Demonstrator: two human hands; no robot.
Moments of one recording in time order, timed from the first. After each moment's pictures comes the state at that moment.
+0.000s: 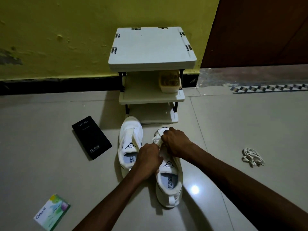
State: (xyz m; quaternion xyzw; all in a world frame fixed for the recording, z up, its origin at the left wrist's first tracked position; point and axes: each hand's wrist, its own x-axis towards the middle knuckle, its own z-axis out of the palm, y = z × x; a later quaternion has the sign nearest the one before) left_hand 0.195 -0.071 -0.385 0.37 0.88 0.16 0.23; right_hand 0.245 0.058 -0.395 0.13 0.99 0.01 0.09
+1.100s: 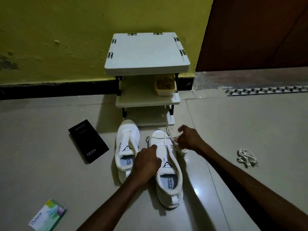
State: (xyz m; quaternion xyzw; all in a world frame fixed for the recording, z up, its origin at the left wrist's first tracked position) left_hand 0.206 -0.075 -0.377 0.36 0.89 0.16 0.24; right_hand 0.278 0.103 -0.394 0.42 0.83 -0.36 0.01
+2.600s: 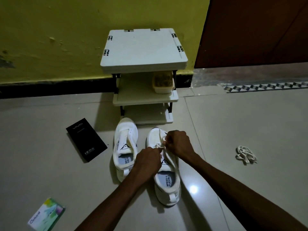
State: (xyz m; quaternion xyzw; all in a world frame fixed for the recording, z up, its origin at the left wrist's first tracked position) left_hand 0.203 -0.061 -0.403 0.47 0.87 0.03 0.16; right_hand 0.270 0.070 -0.417 0.36 0.89 -0.27 -0.07
